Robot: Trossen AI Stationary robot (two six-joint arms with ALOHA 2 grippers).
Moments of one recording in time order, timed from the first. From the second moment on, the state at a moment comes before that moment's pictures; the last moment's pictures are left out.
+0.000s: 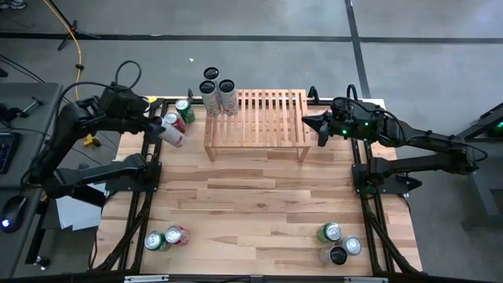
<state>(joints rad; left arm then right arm) 0.71 0.76 1.28 -1.43 0.02 -0.29 -0.22 0.84 0.90 -0.29 0.15 0.50</state>
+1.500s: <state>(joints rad) 0.67 0.76 1.47 -1.14 0.40 -0.36 -0.22 0.84 0.90 -0.25 0.15 0.57</state>
